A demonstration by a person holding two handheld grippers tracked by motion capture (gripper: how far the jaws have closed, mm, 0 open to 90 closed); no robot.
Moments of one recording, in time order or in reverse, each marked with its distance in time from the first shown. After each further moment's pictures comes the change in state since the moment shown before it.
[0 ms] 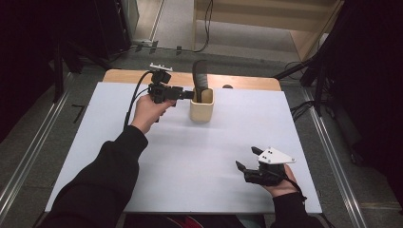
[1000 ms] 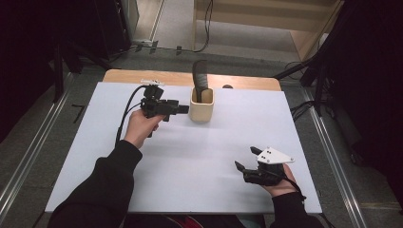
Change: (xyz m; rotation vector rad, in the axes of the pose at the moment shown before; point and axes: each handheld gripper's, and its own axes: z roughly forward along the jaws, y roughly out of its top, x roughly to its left) left arm -0.006 -0.045 -0.018 -0.002 -0.065 -0.010; right arm 0.001 0.001 0.001 0.002 0.004 -0.008
